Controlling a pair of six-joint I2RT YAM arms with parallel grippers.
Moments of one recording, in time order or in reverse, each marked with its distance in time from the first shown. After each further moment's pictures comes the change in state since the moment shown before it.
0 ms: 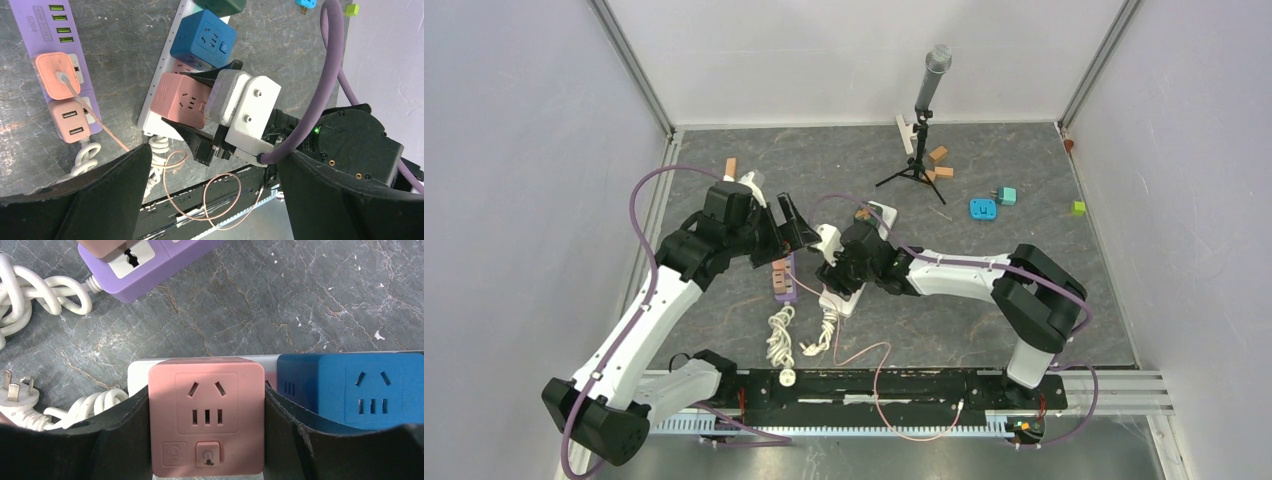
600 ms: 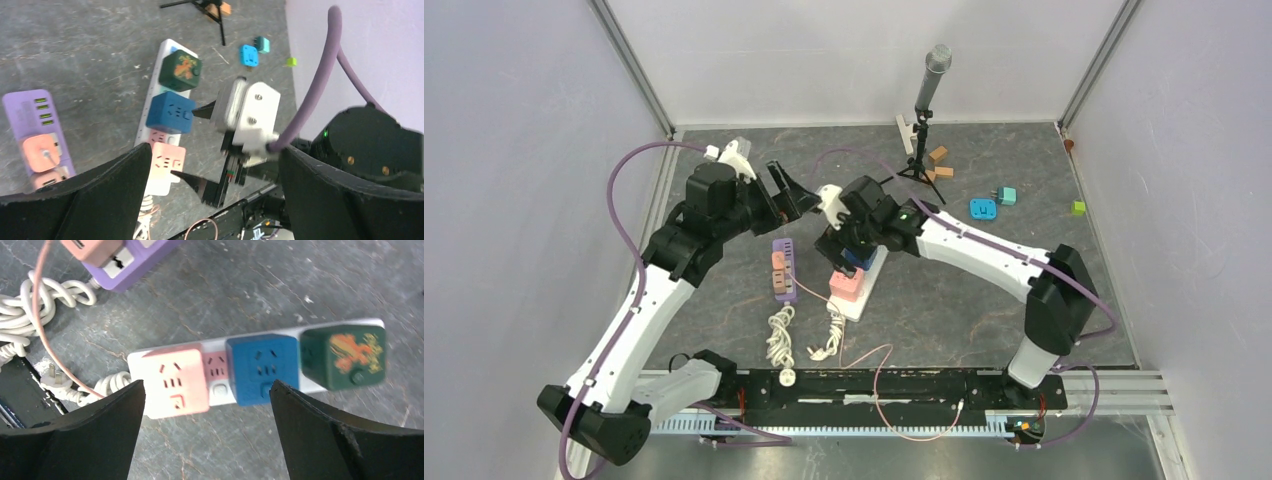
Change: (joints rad) left arm 0.016 0.001 0.101 0.139 -0.045 0.003; right arm -0.061 -0.037 0.405 -0.556 0.015 0.029
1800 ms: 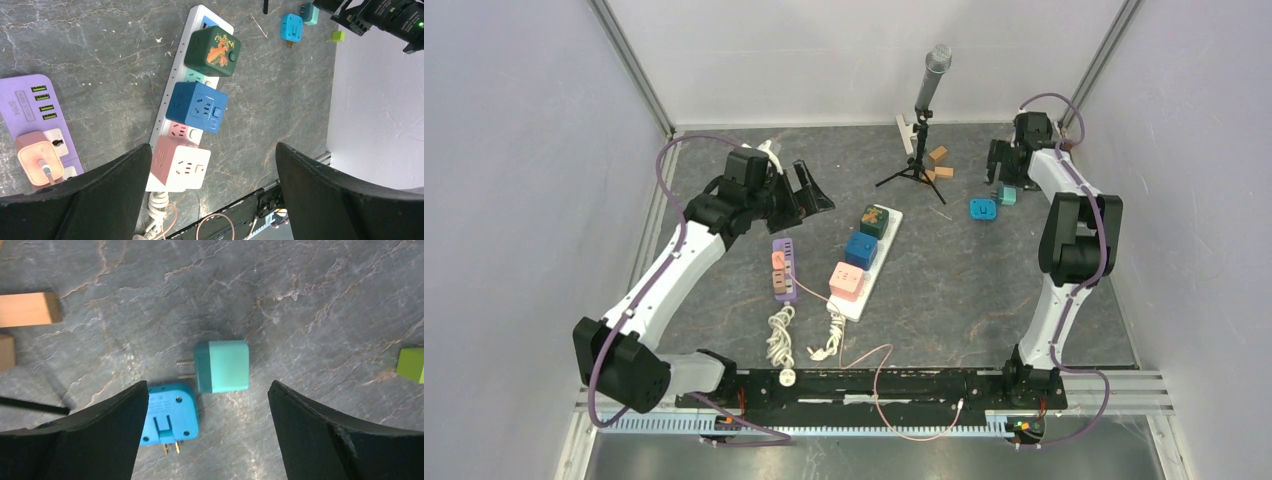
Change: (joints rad) left arm 0.010 0.249 0.021 0.031 0.101 0.032; right arm -0.986 0.304 0.163 0.049 0.166 0.235
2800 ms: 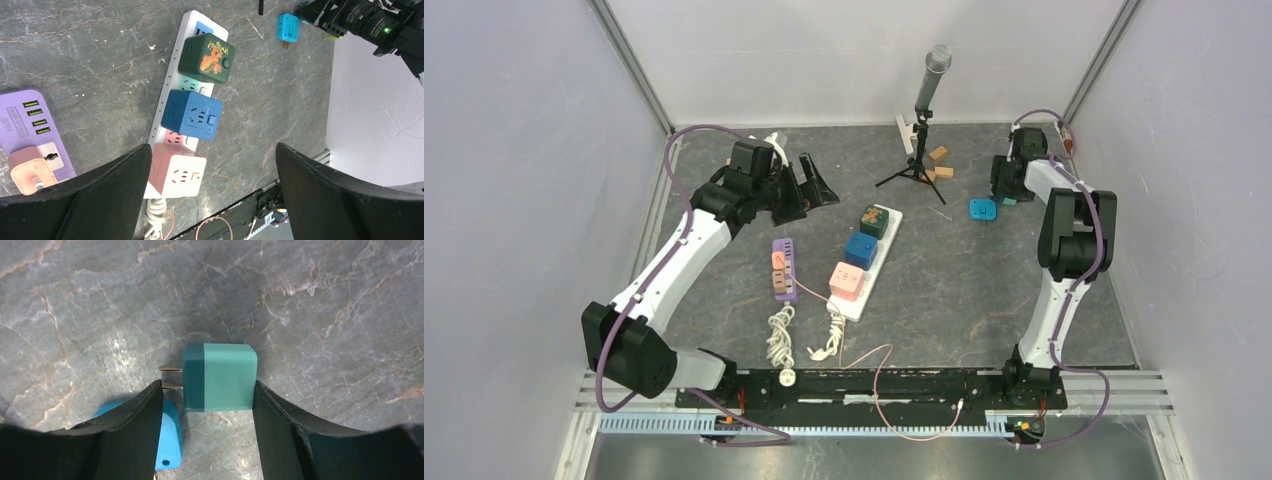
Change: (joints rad) left arm 0.002 0.090 0.077 -0.004 0.027 0.022; right arm -0.012 0.085 -0.056 0.104 0.008 -0.063
